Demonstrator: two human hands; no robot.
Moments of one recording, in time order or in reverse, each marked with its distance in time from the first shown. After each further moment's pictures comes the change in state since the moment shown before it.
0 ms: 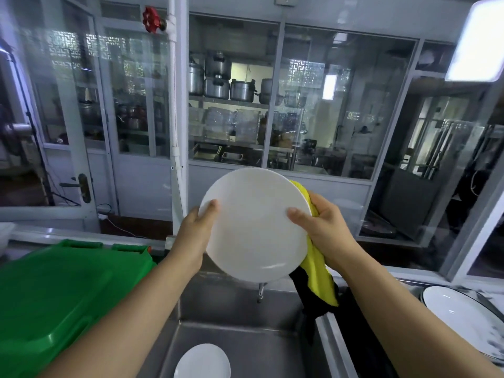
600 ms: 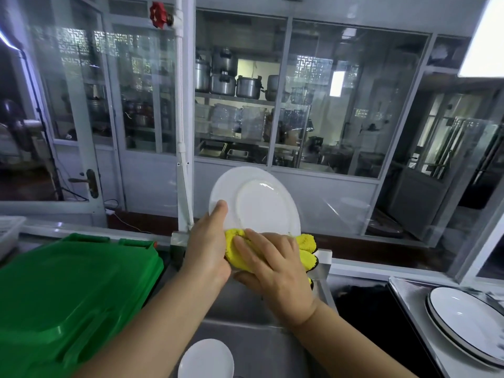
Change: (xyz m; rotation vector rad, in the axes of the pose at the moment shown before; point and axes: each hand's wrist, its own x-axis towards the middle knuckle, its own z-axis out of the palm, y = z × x) left_hand -0.031 0.009 0.020 -0.505 0.090 -0.167; right_hand -0.033 0.080 0.061 -1.033 0.136 -1.138
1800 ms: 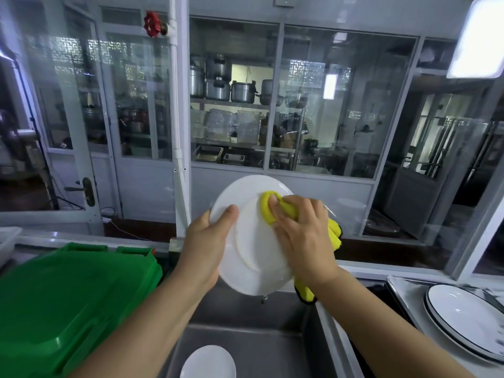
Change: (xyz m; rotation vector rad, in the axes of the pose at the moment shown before) left_hand -0.005 0.007 -0.011 0.255 -0.174 0.225; right_hand 0.029 0.052 -0.021 -0.116 -0.032 0.265
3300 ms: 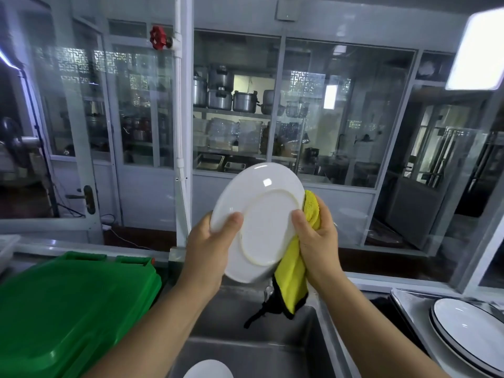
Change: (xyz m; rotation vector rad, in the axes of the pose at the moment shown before) left_hand -0.002 0.008 0.000 0.039 -0.047 0.182; right_hand 0.017 -0.006 -0.004 1.033 0.077 0.947
